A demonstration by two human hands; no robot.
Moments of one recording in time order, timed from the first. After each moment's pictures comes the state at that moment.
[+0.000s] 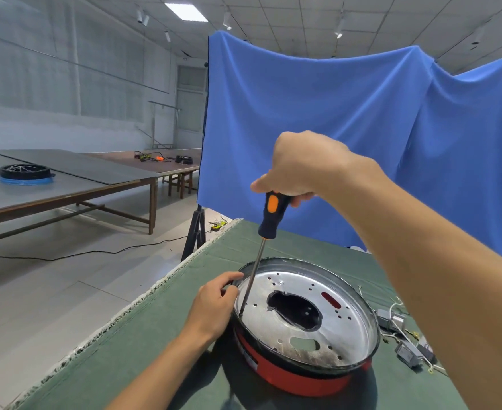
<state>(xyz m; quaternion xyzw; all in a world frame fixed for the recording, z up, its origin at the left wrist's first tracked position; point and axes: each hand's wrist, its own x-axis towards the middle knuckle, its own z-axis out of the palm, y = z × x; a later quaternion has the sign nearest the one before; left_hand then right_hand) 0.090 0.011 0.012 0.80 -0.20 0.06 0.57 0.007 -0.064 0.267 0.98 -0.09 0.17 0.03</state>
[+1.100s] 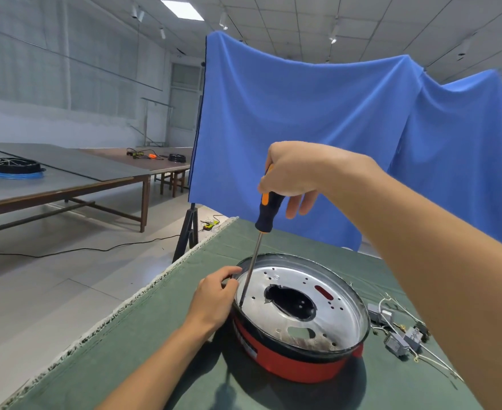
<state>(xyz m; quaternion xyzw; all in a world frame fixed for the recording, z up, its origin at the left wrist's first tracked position) 0.095 0.011 0.009 0.80 -0.21 0.08 0.56 0.005 -0.052 0.268 0.99 -0.13 0.06 -0.02</state>
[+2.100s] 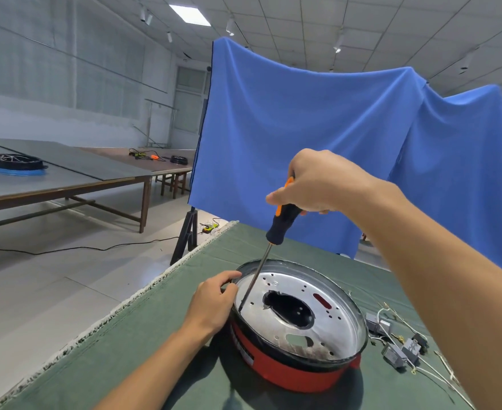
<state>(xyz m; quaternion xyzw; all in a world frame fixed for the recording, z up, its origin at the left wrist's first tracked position) 0.098 0.010 0.006 0.80 -0.21 0.08 0.56 -0.006 -0.071 0.261 0.98 -0.11 0.17 0.04</state>
